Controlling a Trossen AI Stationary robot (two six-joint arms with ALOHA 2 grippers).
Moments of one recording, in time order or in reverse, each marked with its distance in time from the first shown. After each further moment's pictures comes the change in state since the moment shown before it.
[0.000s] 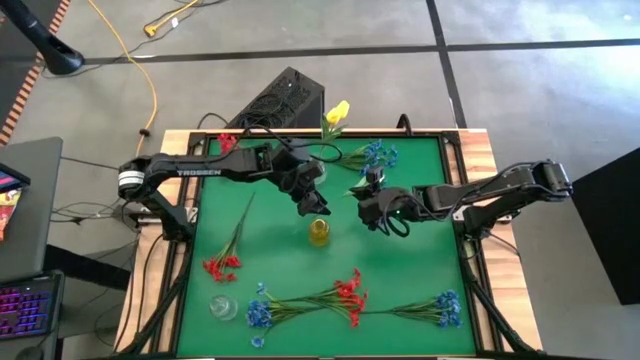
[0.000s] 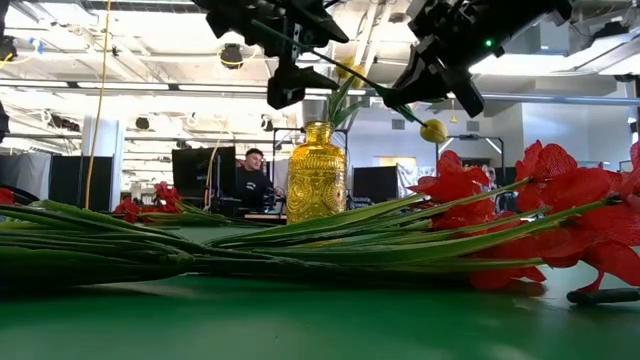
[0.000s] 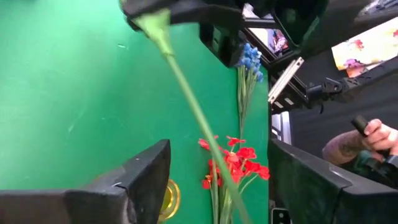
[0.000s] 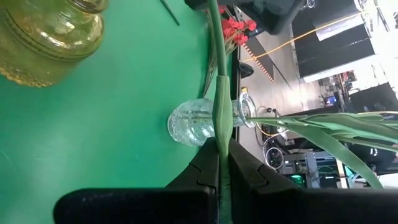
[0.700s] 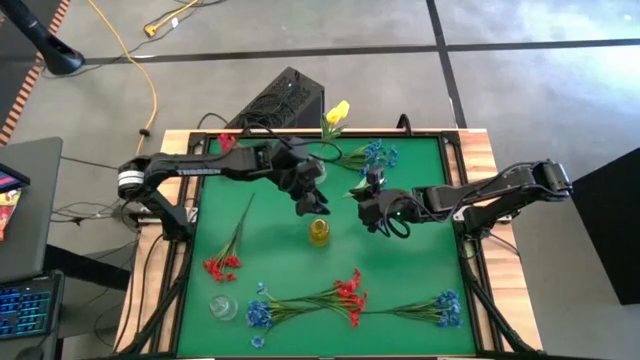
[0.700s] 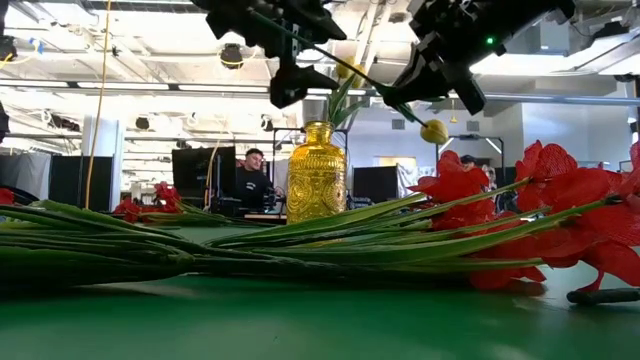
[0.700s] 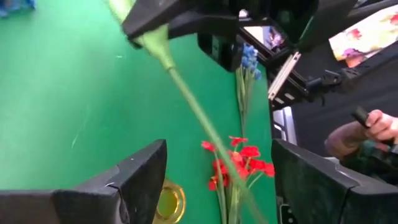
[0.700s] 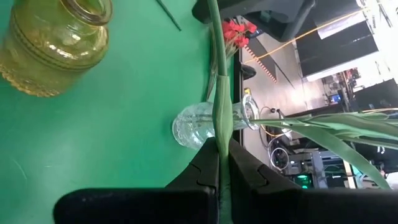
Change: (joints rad) left arm 0.010 0.000 0.000 0.012 0.017 0.077; right arm 0.012 0.000 0.000 -0.001 -0.003 0.044
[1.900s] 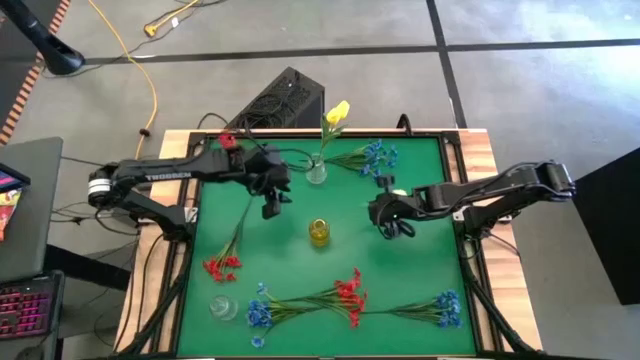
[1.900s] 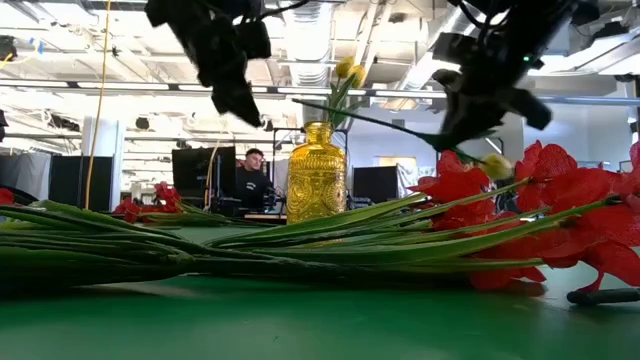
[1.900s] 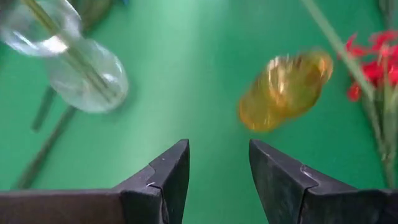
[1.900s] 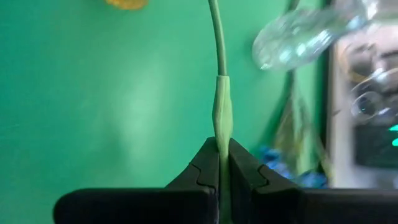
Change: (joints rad) left arm 0.047 -0.250 -0.189 -0.316 -0.374 0.484; right arm -0.019 -0.026 0.000 -0.400 -0.134 0.282
